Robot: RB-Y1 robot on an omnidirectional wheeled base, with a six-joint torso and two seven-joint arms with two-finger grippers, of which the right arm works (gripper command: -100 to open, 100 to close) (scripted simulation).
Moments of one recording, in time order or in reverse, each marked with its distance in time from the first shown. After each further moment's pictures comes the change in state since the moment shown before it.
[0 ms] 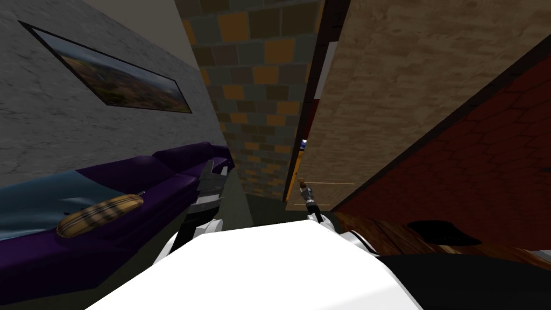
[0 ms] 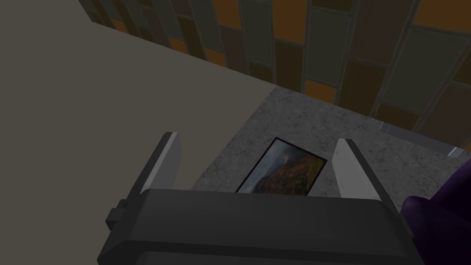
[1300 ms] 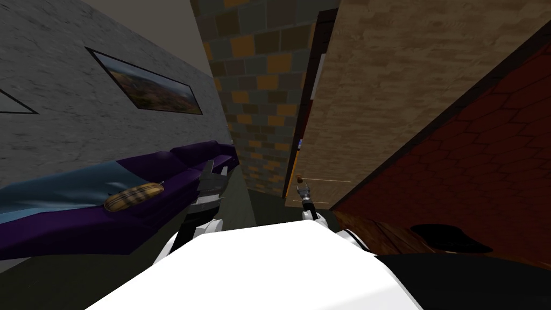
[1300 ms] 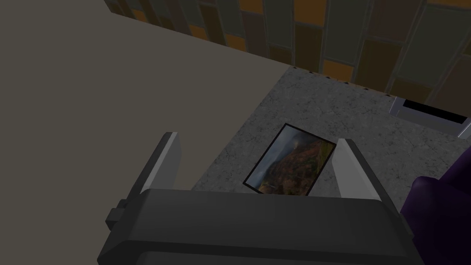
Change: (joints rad) arm -0.018 0.053 0.021 -0.046 -0.107 0.050 -0.318
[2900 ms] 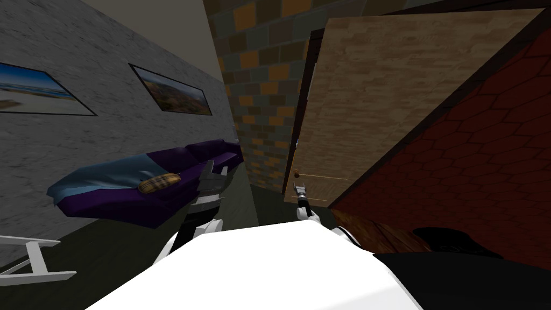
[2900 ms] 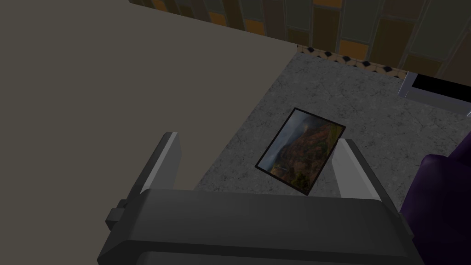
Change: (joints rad) arm -0.032 0.062 0.025 -0.032 -0.125 0.049 -0.383
